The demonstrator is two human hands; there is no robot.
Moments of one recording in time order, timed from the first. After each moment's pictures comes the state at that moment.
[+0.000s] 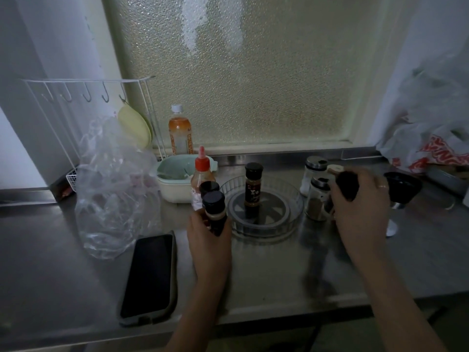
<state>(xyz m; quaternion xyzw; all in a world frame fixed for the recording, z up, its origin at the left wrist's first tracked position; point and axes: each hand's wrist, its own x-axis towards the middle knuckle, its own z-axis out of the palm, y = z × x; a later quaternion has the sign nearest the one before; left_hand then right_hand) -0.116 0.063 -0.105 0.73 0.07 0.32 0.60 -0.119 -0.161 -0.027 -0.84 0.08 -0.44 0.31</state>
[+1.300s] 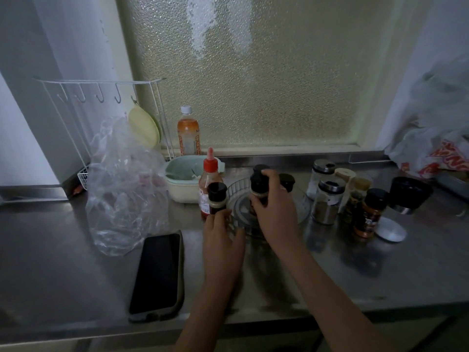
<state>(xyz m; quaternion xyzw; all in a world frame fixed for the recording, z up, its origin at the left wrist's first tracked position) -0.121 0.058 -0.101 0.82 0.01 0.28 0.51 -0.084 -0.046 -0.057 -0.86 -0.09 -0.32 0.38</state>
